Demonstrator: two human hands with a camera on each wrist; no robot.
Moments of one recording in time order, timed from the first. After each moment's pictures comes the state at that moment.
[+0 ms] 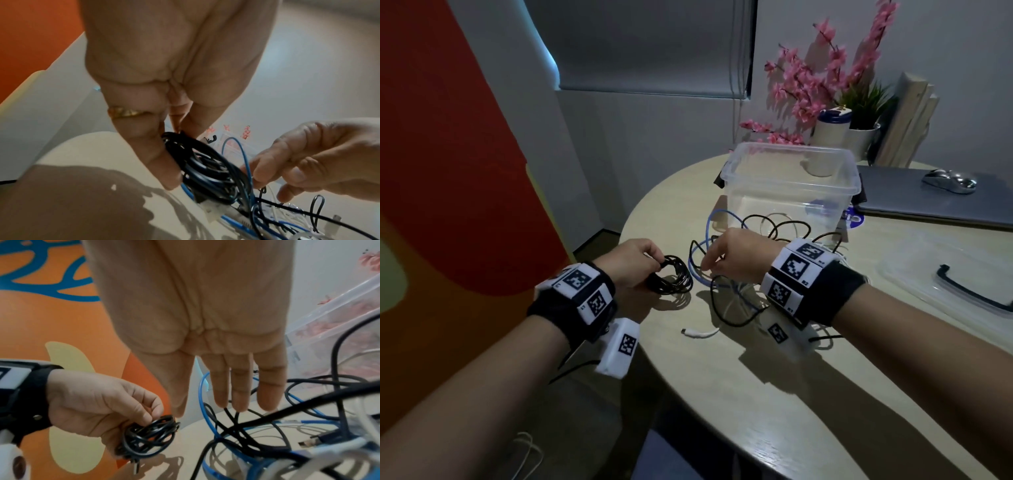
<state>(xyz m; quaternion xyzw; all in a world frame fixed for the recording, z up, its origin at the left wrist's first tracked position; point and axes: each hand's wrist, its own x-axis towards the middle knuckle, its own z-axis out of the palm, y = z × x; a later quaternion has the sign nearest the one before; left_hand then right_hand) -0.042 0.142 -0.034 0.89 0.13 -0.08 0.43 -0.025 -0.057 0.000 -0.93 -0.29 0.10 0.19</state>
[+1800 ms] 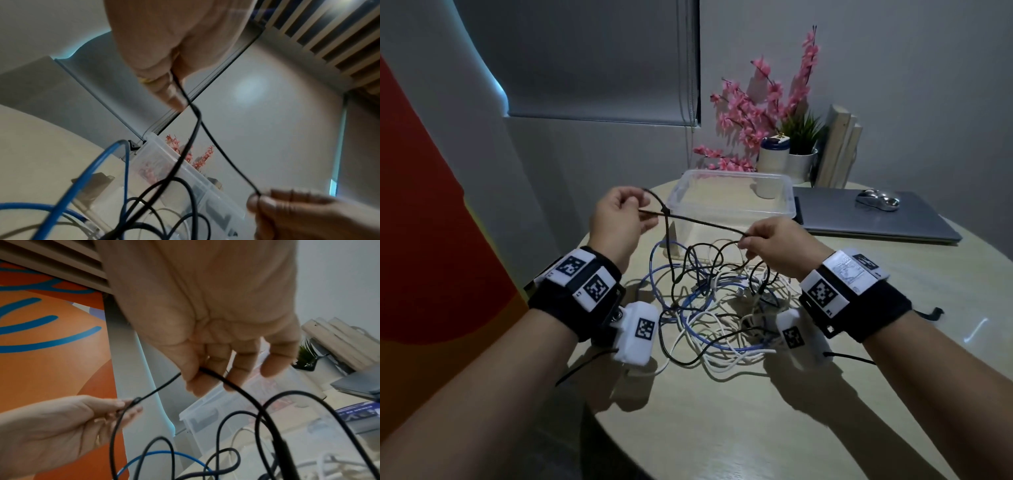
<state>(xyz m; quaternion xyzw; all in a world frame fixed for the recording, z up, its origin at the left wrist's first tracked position) 0.015 0.050 0.026 0.68 0.08 0.21 0.69 -0.001 -0.171 0.023 -0.91 -0.08 0.01 0.40</state>
